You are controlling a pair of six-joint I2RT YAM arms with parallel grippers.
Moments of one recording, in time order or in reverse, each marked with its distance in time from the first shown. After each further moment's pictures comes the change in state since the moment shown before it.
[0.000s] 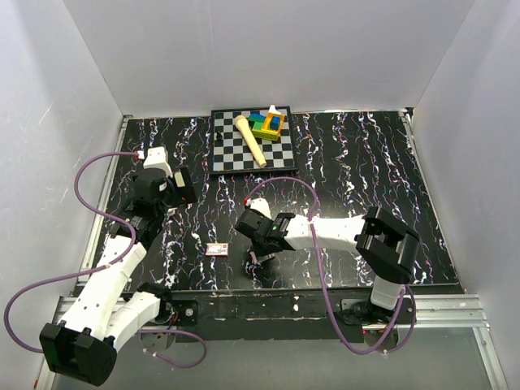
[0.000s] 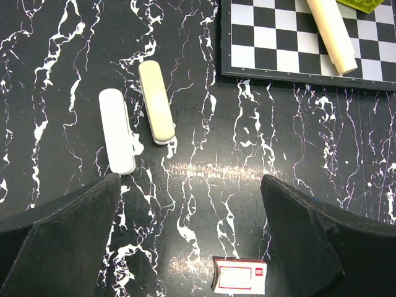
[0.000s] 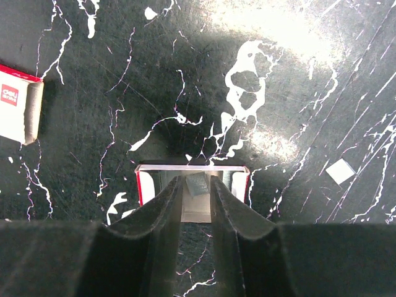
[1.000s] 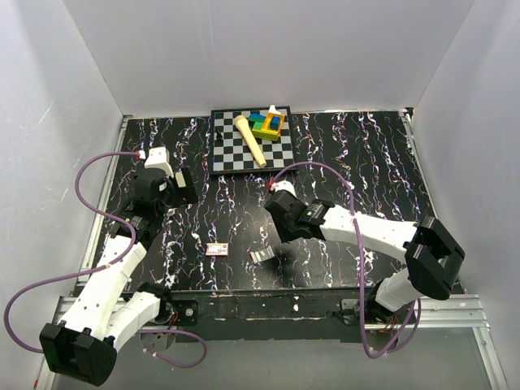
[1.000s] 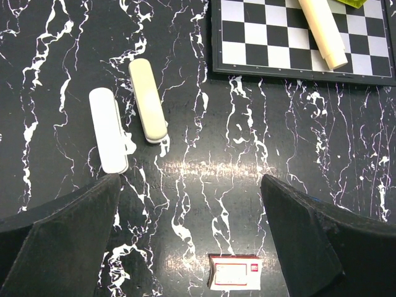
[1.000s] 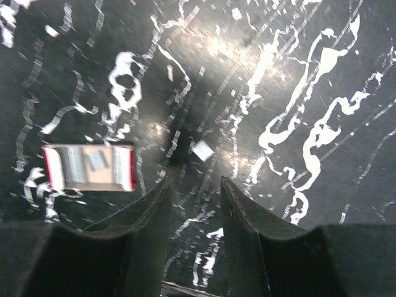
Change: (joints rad) left arm 0.001 0.000 0.000 0.000 0.031 0.000; right arm -0.140 -0.270 -0.084 -0.096 0.031 -0.201
